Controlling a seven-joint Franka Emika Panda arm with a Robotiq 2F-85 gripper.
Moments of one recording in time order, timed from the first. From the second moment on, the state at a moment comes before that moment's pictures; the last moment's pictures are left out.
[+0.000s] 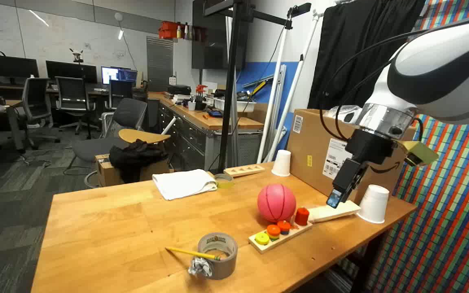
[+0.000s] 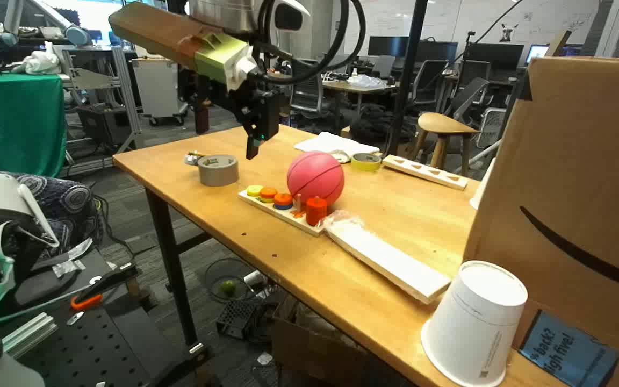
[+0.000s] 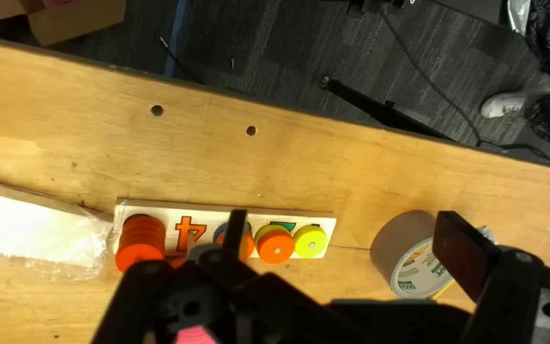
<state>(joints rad) 0.10 -0.65 -0.28 -2.76 0.12 2.18 -0.50</state>
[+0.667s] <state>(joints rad) 0.11 -0.65 -0.18 -2.76 0.12 2.18 -0.49</state>
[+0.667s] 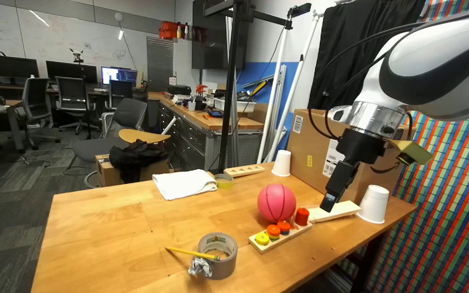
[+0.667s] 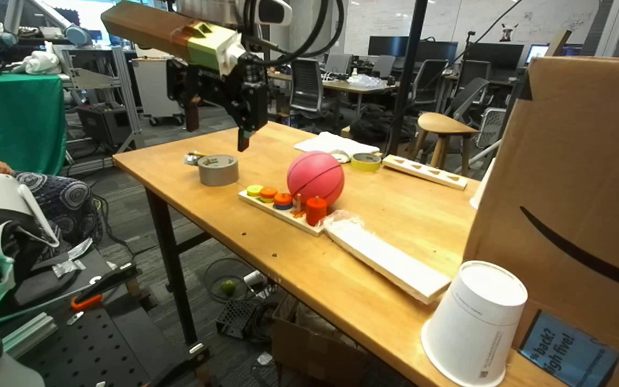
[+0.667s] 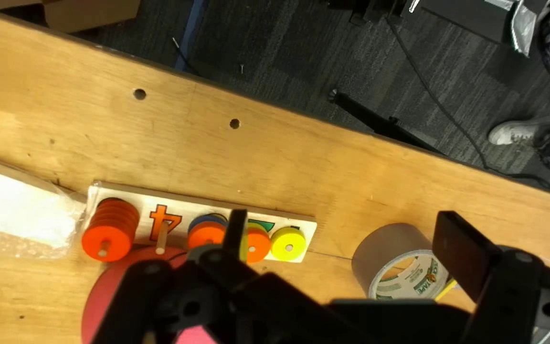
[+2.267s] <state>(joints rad) 0.26 -0.08 0.10 -2.36 0.13 2.33 -0.28</state>
